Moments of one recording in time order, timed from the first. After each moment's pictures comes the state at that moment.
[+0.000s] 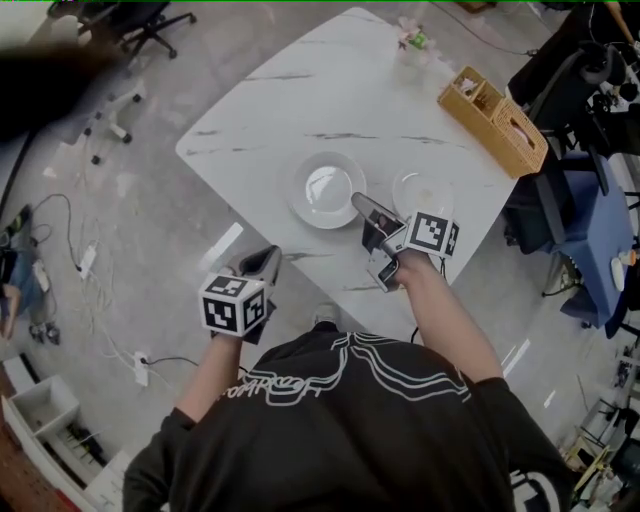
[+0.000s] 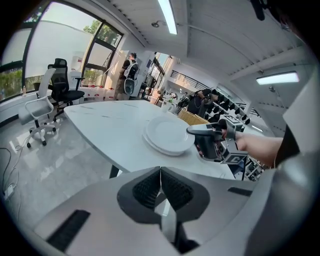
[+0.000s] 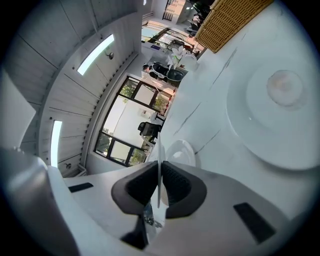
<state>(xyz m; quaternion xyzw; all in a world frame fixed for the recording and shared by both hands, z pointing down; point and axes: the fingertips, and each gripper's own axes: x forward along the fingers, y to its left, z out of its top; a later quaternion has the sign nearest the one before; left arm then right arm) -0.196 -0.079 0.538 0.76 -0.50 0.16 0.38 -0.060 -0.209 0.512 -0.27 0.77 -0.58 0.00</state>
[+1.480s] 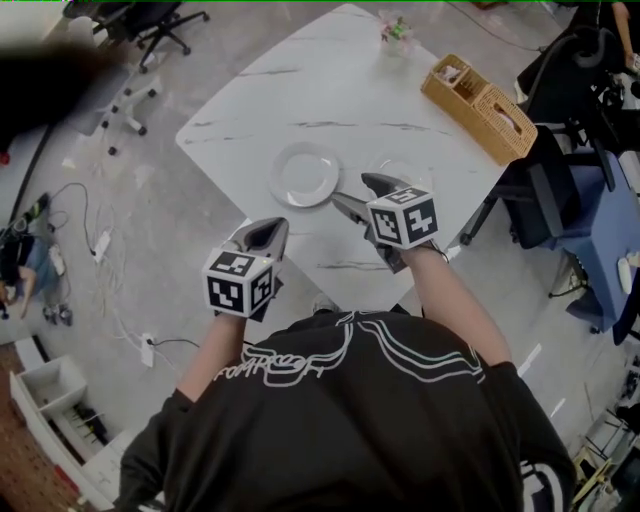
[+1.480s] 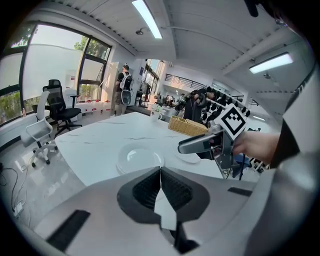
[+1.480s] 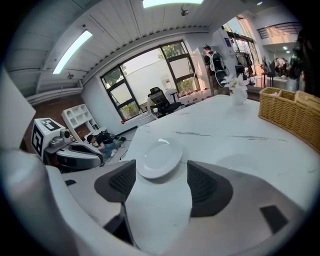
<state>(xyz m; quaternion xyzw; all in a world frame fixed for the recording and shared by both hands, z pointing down) -0.121 -0.094 0.465 0.77 -0.53 0.18 0.31 -0.026 -0.187 0.486 -0.23 0.89 -0.28 -0.28</state>
